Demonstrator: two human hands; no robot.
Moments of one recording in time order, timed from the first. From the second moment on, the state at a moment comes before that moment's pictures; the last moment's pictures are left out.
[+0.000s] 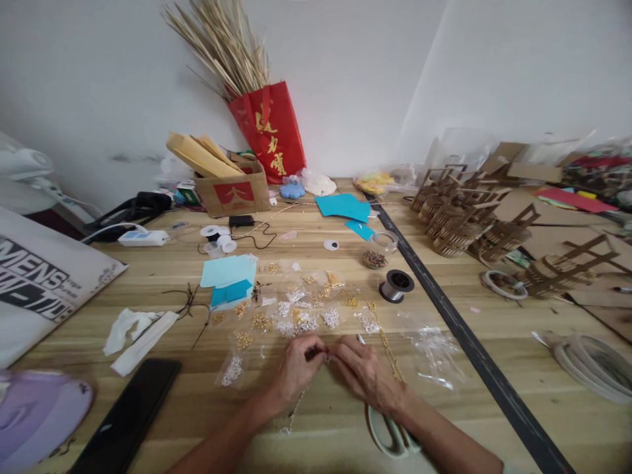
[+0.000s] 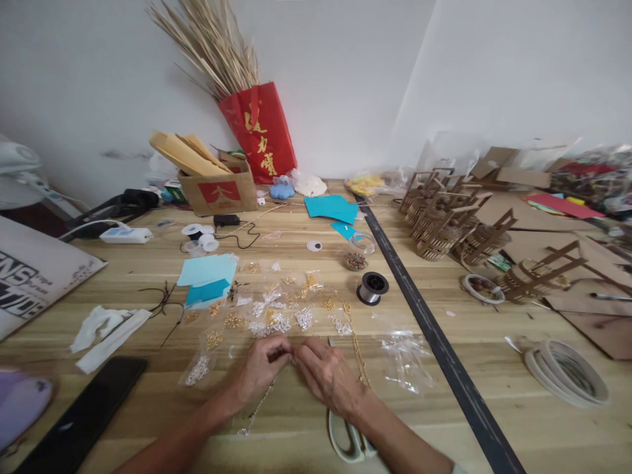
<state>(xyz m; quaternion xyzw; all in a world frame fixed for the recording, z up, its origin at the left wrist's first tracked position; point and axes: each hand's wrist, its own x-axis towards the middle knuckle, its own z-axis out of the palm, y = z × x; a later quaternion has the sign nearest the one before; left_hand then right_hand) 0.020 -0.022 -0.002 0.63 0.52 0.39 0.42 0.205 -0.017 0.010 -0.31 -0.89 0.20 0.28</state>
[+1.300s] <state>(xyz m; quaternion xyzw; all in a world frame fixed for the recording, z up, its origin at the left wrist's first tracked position) 0.012 -0.028 0.007 0.88 0.27 0.38 -0.01 0.197 -0.004 0.006 -0.37 -0.57 0.67 0.30</state>
